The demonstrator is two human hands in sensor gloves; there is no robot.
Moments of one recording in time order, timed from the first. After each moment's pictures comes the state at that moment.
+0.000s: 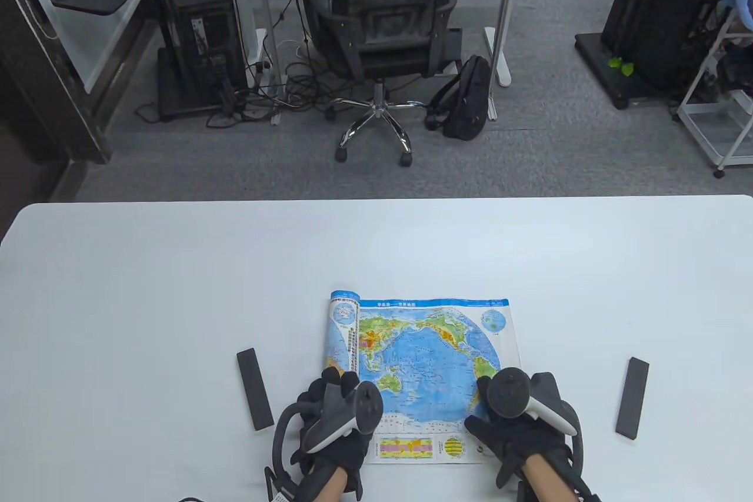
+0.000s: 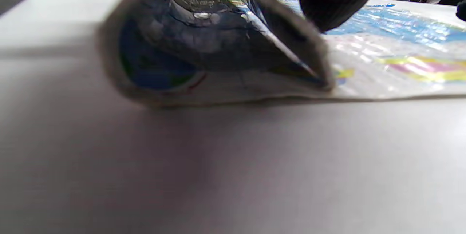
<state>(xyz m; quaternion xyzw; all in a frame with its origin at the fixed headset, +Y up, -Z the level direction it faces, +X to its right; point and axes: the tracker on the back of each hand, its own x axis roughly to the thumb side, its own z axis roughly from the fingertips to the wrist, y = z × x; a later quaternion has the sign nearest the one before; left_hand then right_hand) -0.075 -0.766 -0.299 -0.17 -0.08 -0.01 0.98 0.201 -0.777 -0.312 0.06 0.27 0.95 0.11</state>
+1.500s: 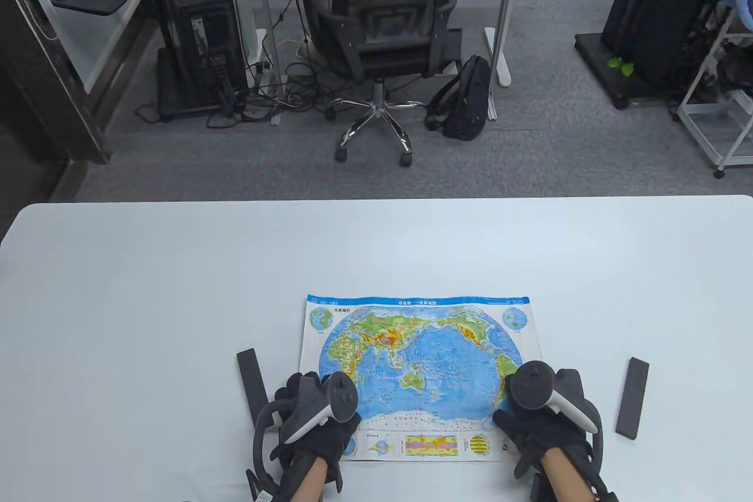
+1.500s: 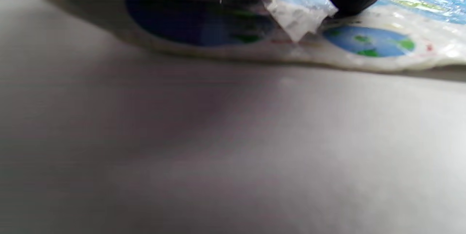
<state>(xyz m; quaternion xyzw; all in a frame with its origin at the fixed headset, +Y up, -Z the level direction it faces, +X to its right) -0.113 -0.780 -0.312 -0.23 -0.03 0.04 0.97 0.237 -0.774 -0.319 0.01 0.25 0.96 0.15</state>
